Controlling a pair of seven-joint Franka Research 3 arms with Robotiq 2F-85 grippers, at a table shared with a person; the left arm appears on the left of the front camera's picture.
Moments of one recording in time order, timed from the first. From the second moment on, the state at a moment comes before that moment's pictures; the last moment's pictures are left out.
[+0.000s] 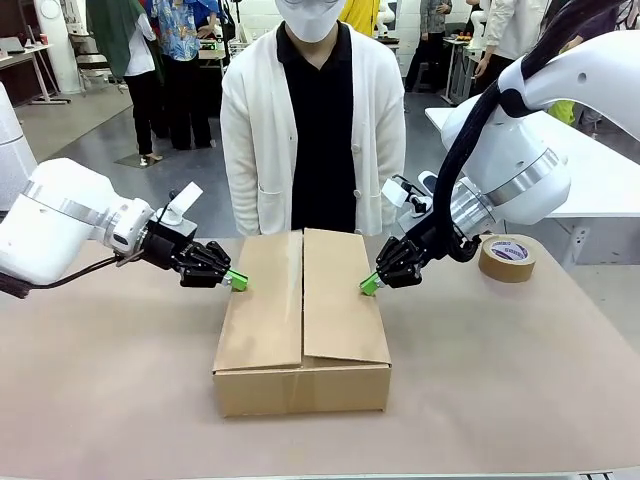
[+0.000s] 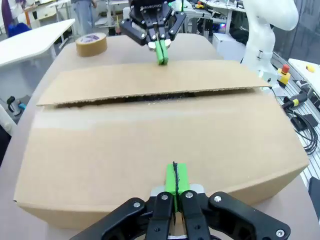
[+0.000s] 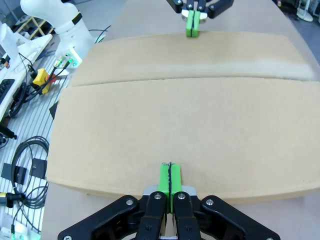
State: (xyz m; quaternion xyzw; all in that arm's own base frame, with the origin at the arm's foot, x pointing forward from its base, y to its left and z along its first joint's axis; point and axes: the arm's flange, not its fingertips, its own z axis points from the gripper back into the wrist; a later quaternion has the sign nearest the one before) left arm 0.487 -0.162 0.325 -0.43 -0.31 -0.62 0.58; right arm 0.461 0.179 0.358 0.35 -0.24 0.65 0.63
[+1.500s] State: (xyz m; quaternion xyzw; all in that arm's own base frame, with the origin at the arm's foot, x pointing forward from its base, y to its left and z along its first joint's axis) left arm 0.492 -0.168 0.331 -0.42 -0.30 -0.62 0.59; right arm 0.461 0.180 0.358 0.35 -0.24 0.65 0.63
